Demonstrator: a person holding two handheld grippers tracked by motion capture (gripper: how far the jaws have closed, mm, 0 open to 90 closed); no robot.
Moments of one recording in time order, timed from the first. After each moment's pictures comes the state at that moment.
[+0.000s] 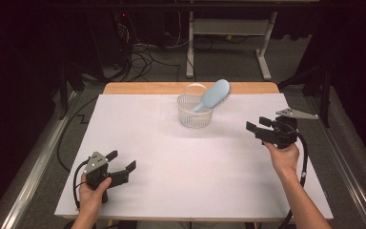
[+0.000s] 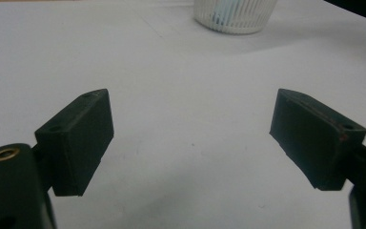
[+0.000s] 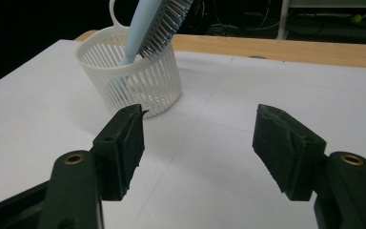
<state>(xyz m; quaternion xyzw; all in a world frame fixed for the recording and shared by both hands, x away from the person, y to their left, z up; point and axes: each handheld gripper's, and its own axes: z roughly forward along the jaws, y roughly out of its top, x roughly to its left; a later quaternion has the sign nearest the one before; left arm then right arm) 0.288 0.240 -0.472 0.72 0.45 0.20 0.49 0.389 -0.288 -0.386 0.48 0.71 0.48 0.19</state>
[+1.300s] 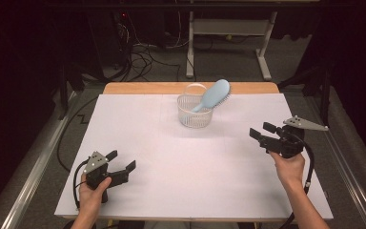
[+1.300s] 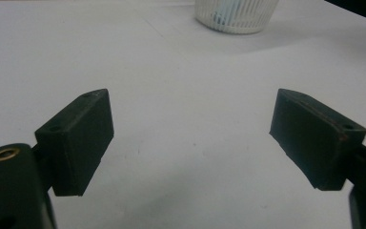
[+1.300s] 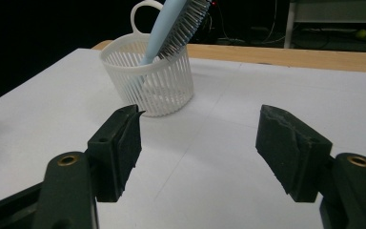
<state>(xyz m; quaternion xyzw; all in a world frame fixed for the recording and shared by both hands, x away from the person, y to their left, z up) 0.290 0.240 -0.473 0.72 0.45 0.19 0.49 0.359 -0.295 -0.387 0.46 0.70 0.50 0.20</state>
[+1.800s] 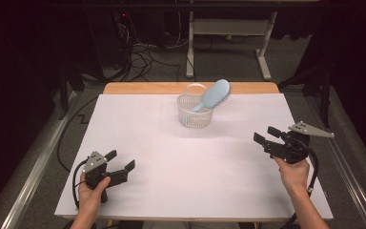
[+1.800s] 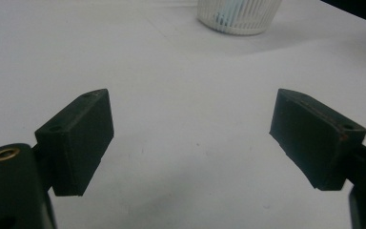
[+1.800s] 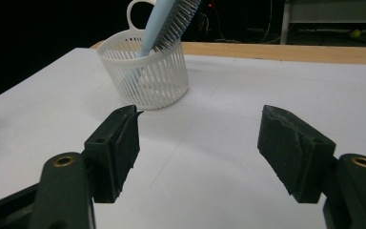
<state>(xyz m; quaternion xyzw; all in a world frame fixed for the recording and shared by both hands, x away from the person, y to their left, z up) 0.290 0.243 -0.473 0.71 0.46 0.19 0.49 0.346 -0.307 -0.393 0.46 0.70 0.51 0.20</state>
